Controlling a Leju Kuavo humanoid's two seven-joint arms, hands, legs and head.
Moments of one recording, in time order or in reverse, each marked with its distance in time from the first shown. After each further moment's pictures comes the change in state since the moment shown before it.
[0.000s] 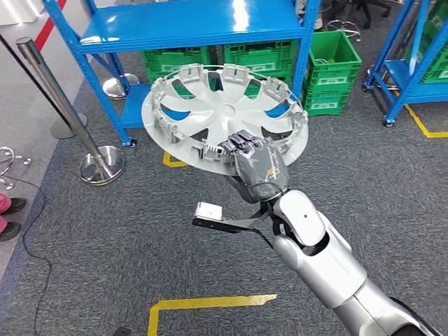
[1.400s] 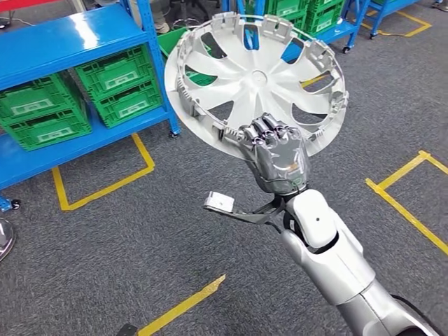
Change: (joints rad) left arm -0.001 -0.003 -0.034 -0.004 -0.003 0.010 -0.006; right arm 0.009 0.002 -0.087 -0.011 0.223 -0.170 0.050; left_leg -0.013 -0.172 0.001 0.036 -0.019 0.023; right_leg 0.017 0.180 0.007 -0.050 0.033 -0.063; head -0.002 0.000
